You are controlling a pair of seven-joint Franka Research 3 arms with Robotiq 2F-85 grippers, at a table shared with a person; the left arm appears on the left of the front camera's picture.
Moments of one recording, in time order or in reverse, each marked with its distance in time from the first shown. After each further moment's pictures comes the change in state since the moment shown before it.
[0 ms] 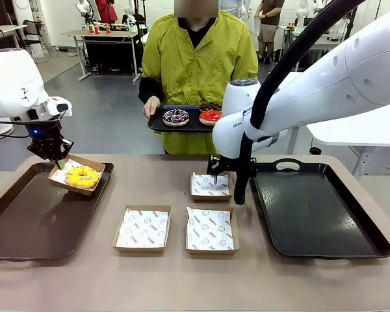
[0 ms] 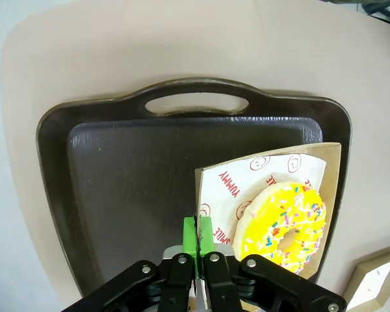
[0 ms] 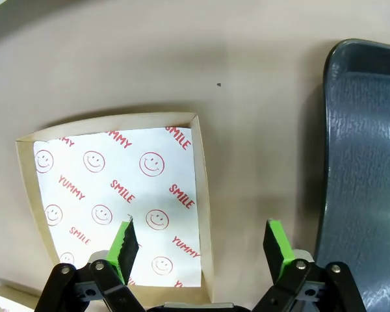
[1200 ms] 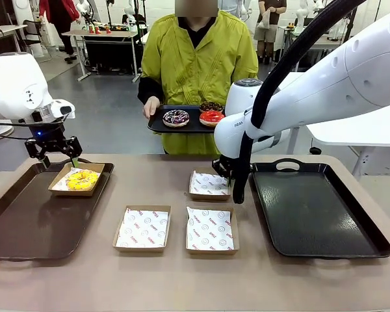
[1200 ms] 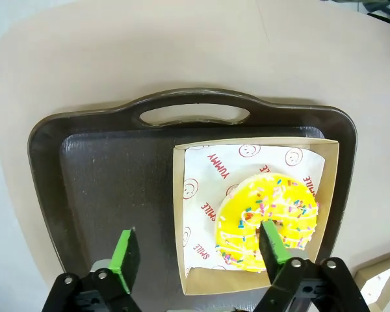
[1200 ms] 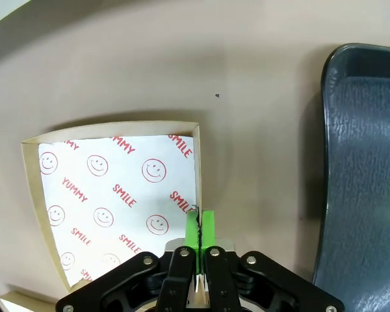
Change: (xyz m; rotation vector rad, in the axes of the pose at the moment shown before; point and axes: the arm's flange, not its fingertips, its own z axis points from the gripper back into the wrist) left arm 0.007 -0.002 -0.009 -0.002 0.014 -0.003; right arm 0.005 -0.005 -0.001 0.032 -0.013 -0.035
